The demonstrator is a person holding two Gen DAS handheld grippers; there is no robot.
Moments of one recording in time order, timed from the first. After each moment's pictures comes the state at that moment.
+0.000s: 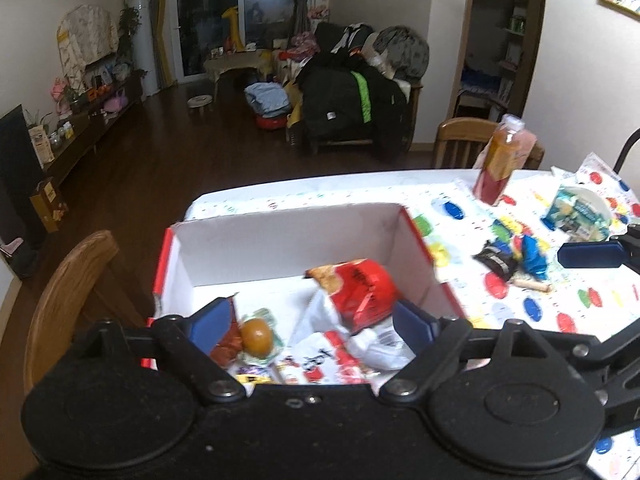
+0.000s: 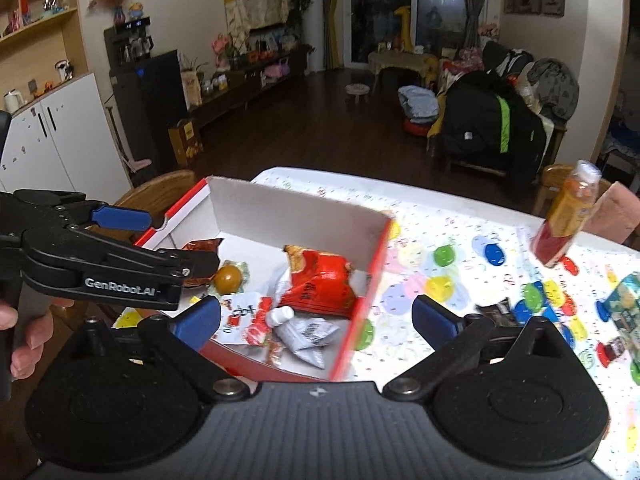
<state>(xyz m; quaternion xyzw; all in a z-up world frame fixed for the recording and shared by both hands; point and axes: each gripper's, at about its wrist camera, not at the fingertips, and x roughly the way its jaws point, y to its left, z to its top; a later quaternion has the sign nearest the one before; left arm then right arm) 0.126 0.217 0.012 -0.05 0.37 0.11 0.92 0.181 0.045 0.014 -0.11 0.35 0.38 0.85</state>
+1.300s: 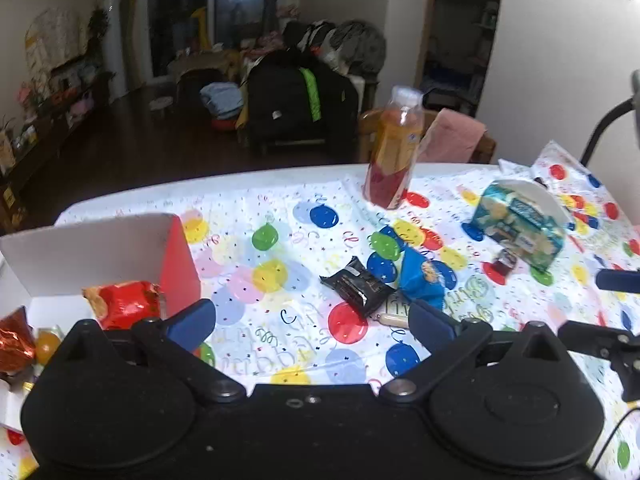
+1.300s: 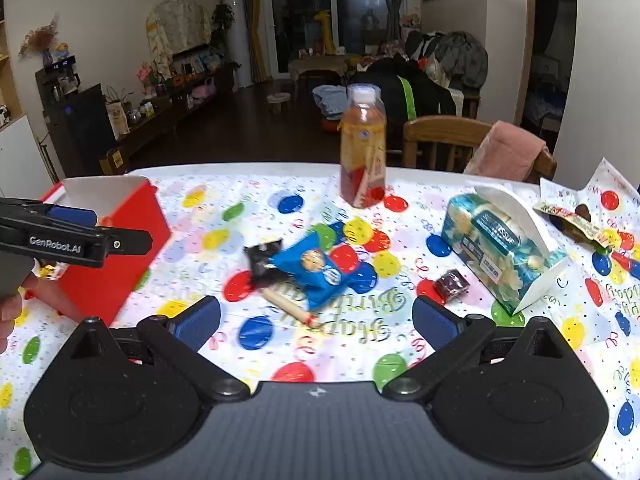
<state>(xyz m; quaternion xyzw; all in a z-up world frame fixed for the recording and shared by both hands) 0.244 0.024 -0.042 -0.06 0.37 0.09 0.92 0.293 -0.216 -0.049 -0.06 0.35 0.30 0.89</state>
